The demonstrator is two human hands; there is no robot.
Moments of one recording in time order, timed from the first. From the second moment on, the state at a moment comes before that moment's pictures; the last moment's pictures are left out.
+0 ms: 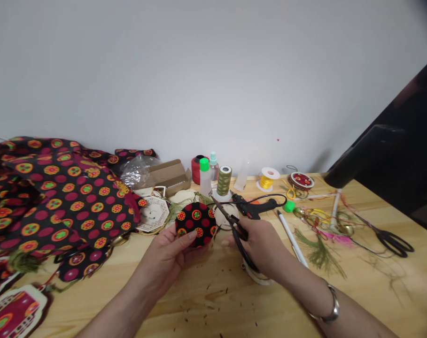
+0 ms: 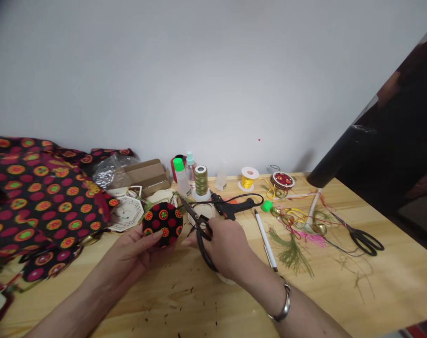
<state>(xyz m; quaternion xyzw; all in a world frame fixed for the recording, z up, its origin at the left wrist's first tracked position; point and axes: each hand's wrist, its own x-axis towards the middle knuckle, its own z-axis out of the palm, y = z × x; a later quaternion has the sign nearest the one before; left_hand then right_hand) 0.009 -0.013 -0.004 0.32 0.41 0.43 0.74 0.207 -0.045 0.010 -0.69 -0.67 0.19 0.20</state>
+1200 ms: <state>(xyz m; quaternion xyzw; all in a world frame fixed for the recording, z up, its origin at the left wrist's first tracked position) 0.010 -0.013 -0.010 0.34 0.40 0.42 0.75 0.204 -0.049 0.015 -0.66 -0.71 0.15 0.20</state>
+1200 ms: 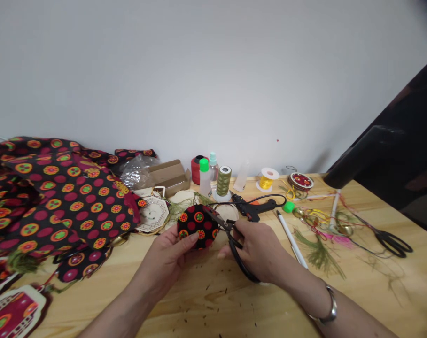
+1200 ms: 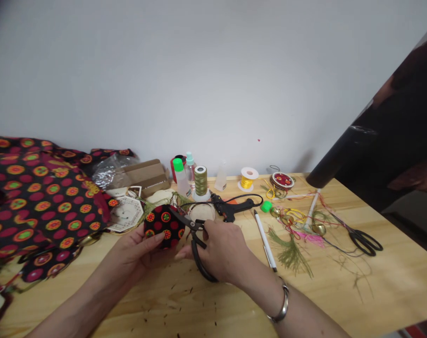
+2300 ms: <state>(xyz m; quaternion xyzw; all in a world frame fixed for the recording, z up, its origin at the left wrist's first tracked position) 0.008 -0.014 -0.009 0.40 0.38 0.33 0.77 0.208 -0.039 0.009 -0.62 -0.62 0.32 0.37</state>
